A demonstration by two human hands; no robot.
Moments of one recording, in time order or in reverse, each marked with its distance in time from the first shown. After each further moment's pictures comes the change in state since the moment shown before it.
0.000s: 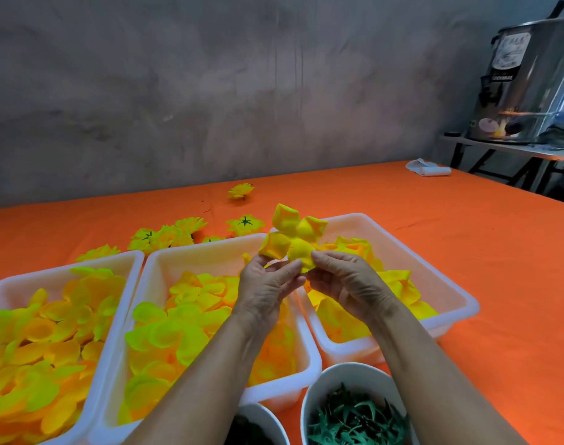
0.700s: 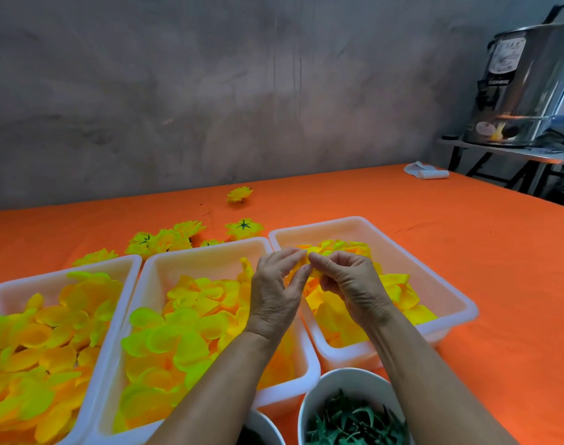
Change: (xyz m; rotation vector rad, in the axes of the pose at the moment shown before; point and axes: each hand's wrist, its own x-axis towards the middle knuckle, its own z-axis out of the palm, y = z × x) left_hand -0.004 -0.011 0.003 0.957 0.008 0.671; right_hand -0.003 0.001 0.001 -0.203 0.161 -0.230
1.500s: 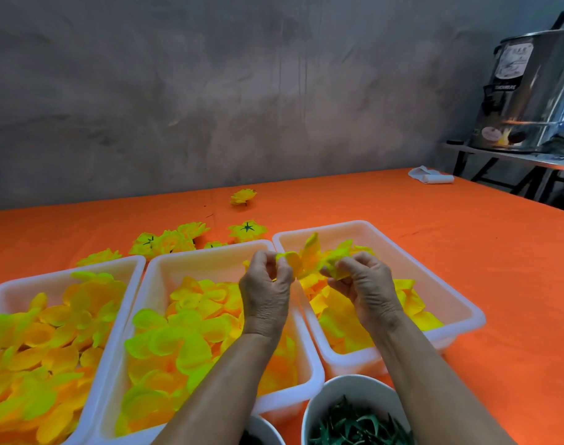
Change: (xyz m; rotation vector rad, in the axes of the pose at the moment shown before) left_hand 0.005 -0.008 0.000 -0.098 0.288 -0.197; right_hand 0.006 0.000 -0.006 0.147 0.193 0.061
